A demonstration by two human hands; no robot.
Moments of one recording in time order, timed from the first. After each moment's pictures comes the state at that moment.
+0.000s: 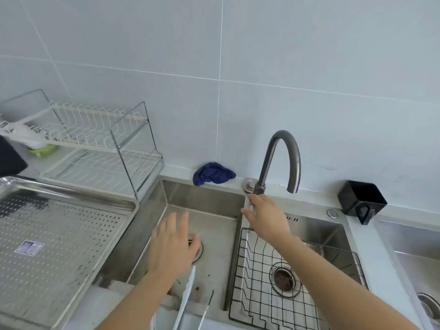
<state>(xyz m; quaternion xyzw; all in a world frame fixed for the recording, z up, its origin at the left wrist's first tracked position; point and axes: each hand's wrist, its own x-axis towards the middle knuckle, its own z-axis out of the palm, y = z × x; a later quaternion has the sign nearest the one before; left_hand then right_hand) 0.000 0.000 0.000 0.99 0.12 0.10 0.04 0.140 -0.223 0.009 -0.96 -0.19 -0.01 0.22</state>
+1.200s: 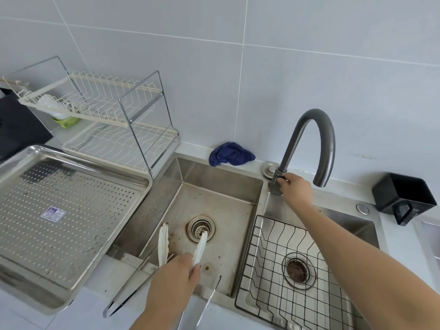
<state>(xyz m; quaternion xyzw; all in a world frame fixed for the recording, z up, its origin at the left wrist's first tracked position) -0.070 -0.028 -0.040 0.96 0.20 -0.05 0.18 0.237 -0.240 -0.038 -0.93 -0.01 0.04 0.37</state>
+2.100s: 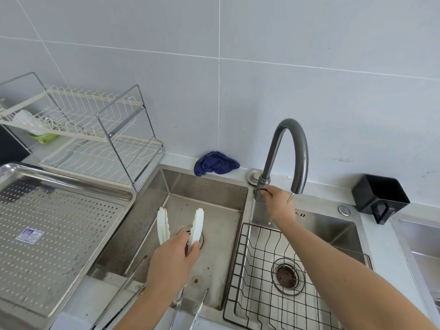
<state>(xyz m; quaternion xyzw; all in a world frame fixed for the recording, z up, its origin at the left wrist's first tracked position) -0.009 -0.036 0.002 0.94 0.19 0.05 0.26 0.222 -0.243 -0.043 -0.93 -0.02 0.04 0.35</state>
